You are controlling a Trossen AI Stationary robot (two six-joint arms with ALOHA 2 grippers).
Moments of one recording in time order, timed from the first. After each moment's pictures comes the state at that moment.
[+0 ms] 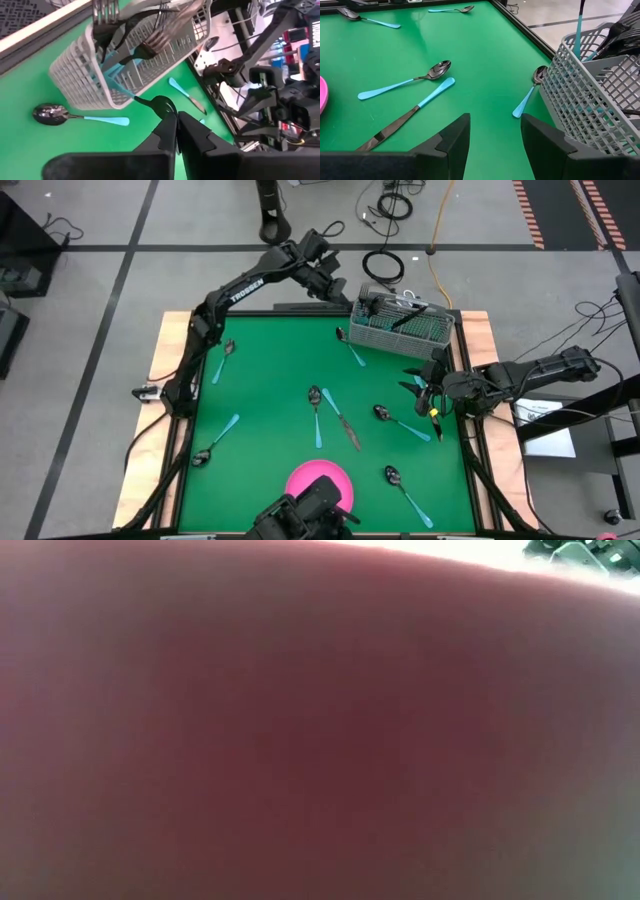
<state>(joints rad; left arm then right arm) 0.67 2.27 2.35 -0.92 0.72 -0.47 0.23 0.62 0.54 -0.53 0.57 0.33</state>
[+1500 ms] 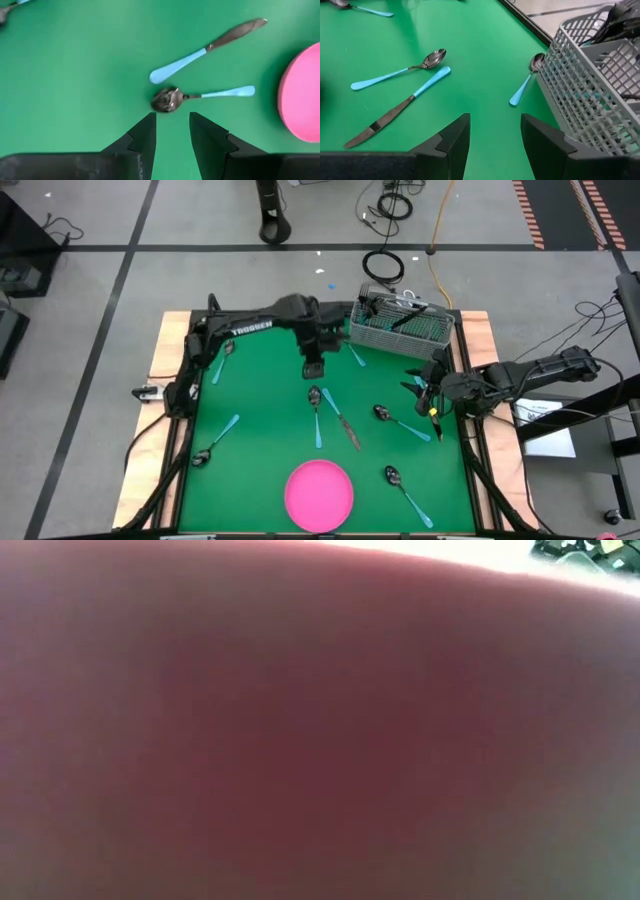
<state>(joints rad) 0.31 2.12 2.10 -1.38 0.31 0.23 0.23 0.62 0.54 -0.59 0.57 0.38</state>
